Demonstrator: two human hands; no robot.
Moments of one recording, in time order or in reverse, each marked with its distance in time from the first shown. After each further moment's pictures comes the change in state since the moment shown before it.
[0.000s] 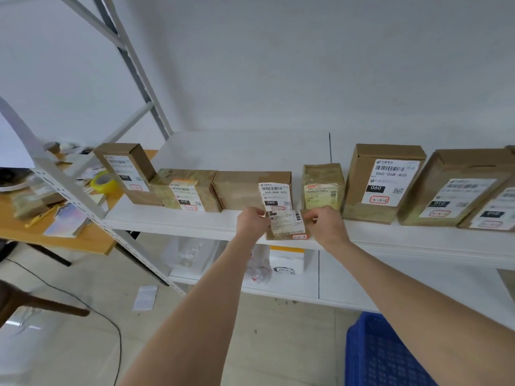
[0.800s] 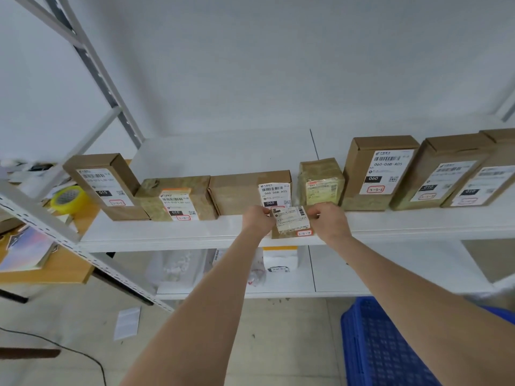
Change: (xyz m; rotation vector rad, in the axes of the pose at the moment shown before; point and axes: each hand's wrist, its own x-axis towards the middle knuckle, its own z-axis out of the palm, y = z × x) left_hand 0.035 -0.012 -0.005 0.029 -0.194 0.103; right_hand 0.003 -0.010 0.023 -0.103 0.113 0.165
